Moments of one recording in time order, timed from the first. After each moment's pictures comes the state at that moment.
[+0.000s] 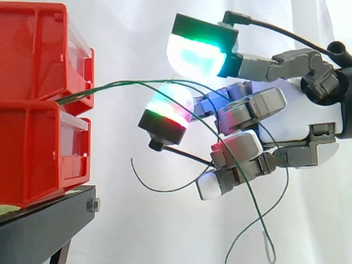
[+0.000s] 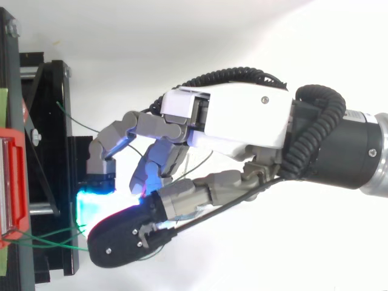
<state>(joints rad) 0.20 -2.28 -1.08 -2.99 -1.22 -0.05</state>
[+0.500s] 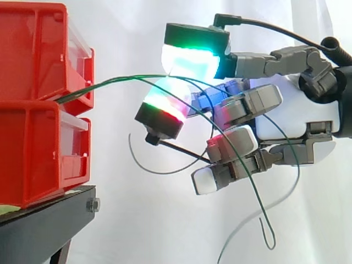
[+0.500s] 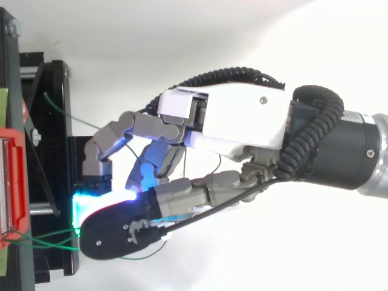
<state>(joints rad) 0.20 -2.28 -1.08 -2.96 -1.22 -0.06</state>
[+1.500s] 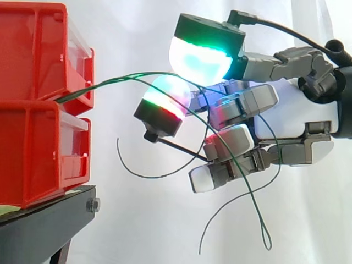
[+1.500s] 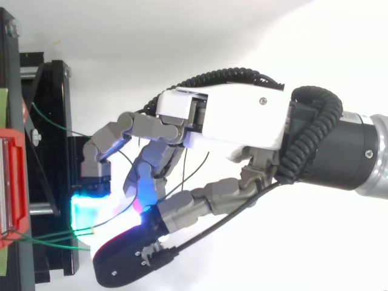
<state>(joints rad) 0.20 -2.28 -1.09 -2.93 -1.22 -0.06</state>
